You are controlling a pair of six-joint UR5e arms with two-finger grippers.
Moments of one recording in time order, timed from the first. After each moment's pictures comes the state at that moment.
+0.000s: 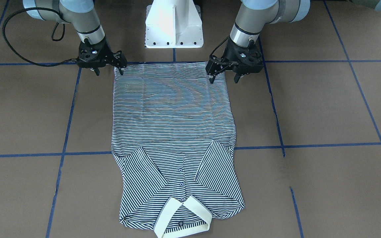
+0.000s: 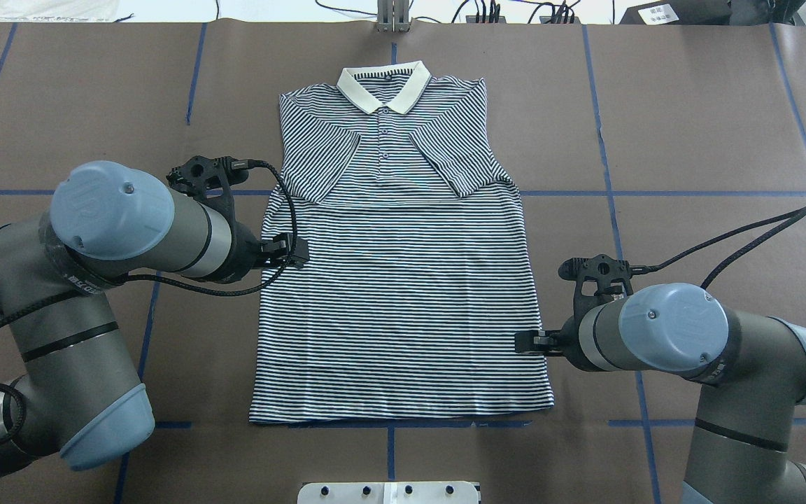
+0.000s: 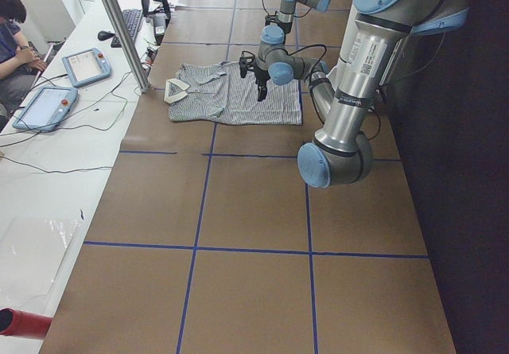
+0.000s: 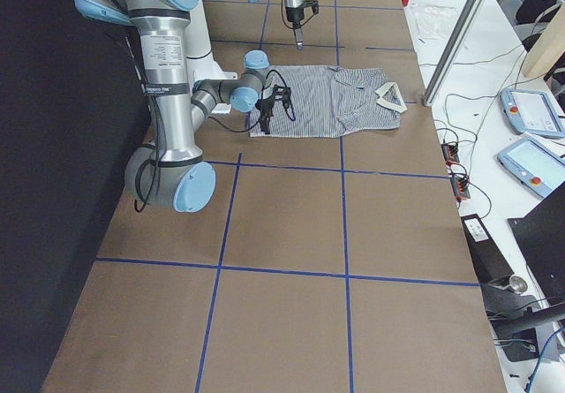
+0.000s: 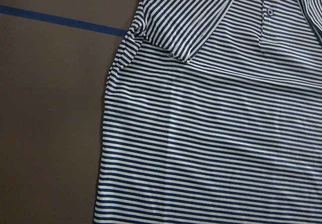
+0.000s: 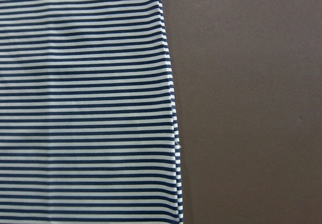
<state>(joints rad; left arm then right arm) -0.55 -1.99 -1.99 -1.69 -1.84 -1.38 0.36 -1.44 2.05 -1.39 1.73 1.37</state>
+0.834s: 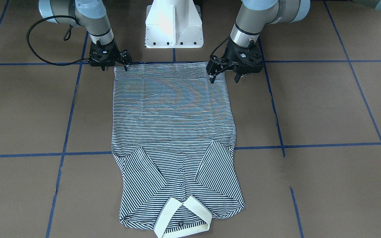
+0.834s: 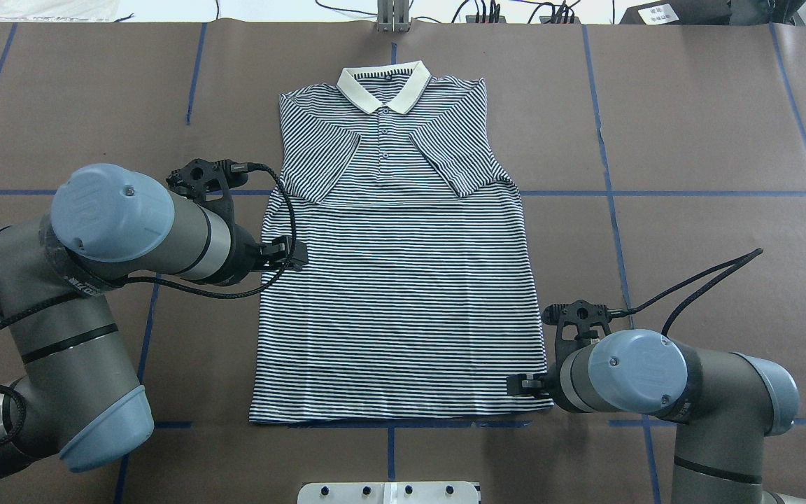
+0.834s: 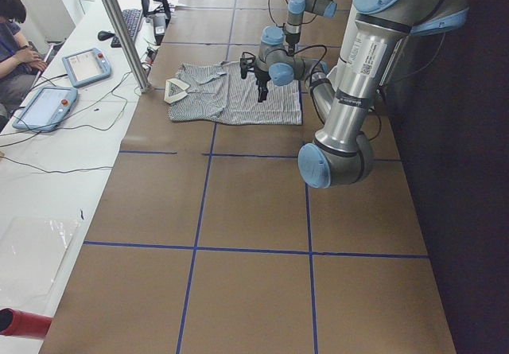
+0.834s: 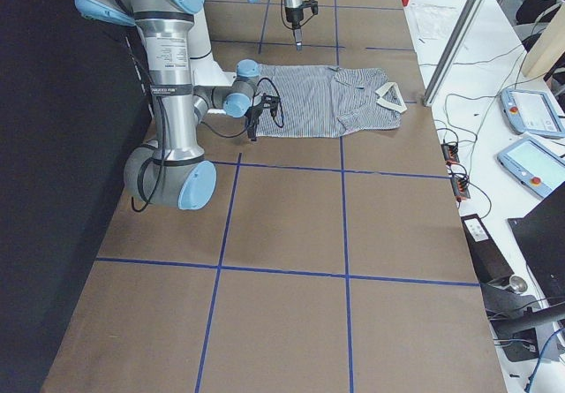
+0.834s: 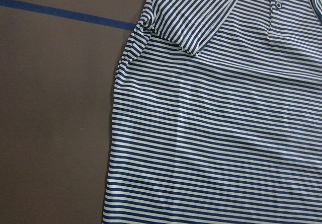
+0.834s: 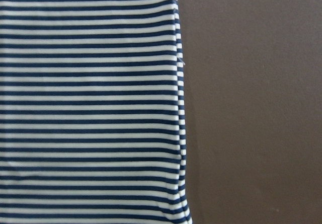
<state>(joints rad) -0.55 -1.99 -1.99 -1.69 -1.84 -1.38 0.26 -1.43 2.01 -1.40 1.73 1.41</state>
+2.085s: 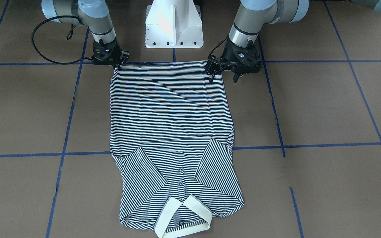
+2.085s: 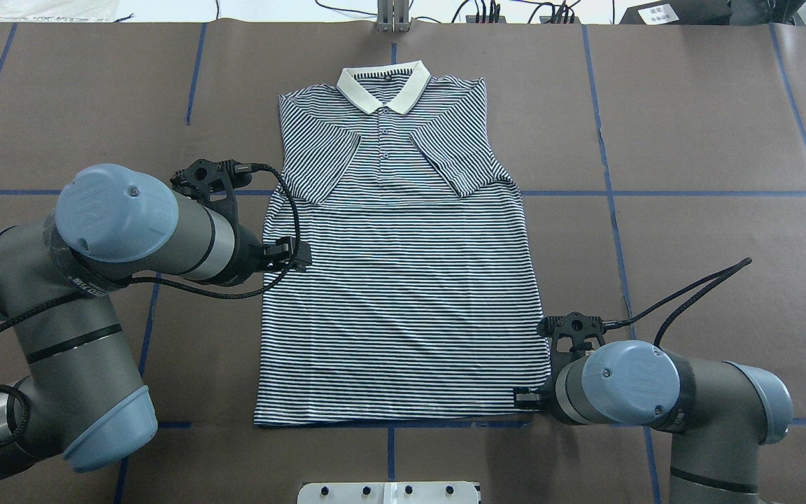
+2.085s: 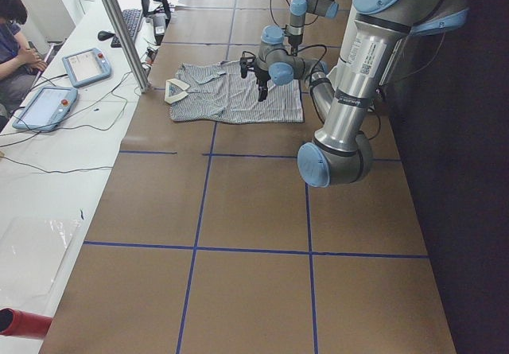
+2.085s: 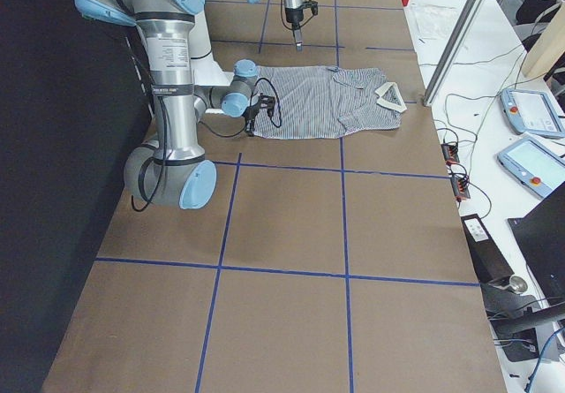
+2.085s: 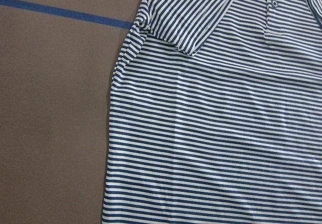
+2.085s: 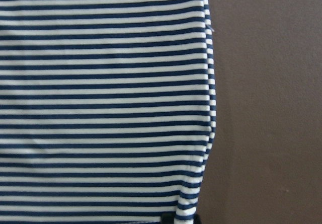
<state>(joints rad) -0.54 -2.00 -1.98 -1.70 -1.84 -1.38 0.24 -1.43 2.01 -1.40 1.74 1.41</state>
